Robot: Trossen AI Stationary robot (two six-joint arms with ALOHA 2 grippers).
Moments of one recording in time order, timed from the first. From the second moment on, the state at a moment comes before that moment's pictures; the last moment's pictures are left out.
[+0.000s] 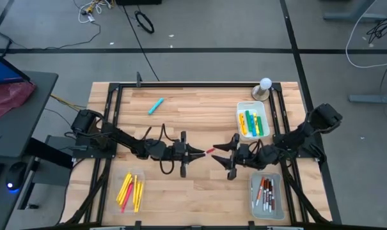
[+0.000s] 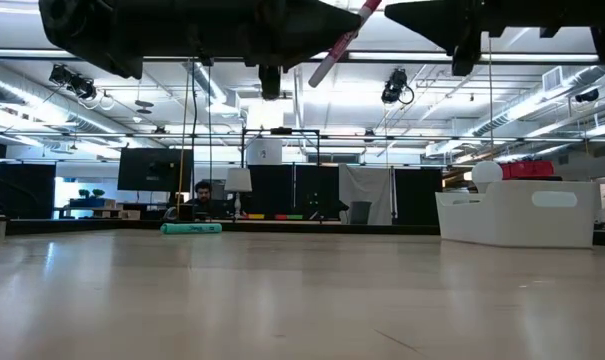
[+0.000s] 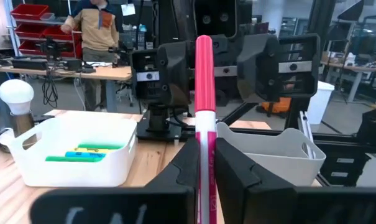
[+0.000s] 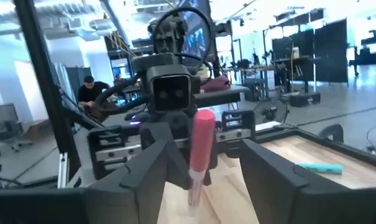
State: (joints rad) left arm -0.27 1.76 0.76 1.09 -0.30 -0.07; right arm 0.53 1.53 0.48 1.26 0.71 0.03
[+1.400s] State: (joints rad) left arm -0.27 1.76 0.76 1.00 -0.23 -0.15; right arm 0.92 1.21 1.06 -0.77 0.78 1.40
